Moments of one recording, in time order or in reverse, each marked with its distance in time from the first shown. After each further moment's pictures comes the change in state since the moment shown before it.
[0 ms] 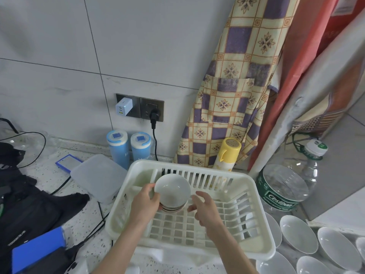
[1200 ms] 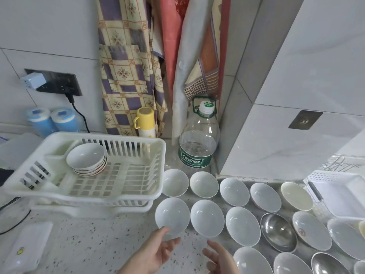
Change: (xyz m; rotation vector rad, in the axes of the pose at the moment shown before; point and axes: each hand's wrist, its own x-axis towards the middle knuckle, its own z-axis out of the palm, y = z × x) left_hand -0.244 0.037 0.267 -0.792 -0.522 -0.824; right_hand -0.152 0.195 -0.306 0.525 0.204 0.493
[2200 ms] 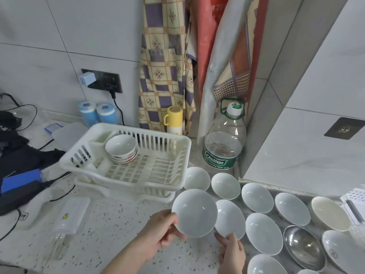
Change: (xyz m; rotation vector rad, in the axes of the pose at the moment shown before) left_hand -0.084 0.027 -0.010 0.395 0.010 0.347; right_hand 0.019 0.012 0.030 0.085 0.253 -0.253
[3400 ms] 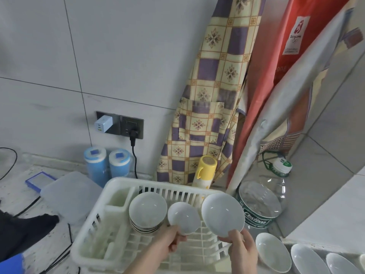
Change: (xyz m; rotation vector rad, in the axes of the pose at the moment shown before) left_hand 0.184 0.099 -0.169 -0.050 0.063 -0.056; right_hand -0.066 -0.069 0.230 -0.118 -0.064 -0.559
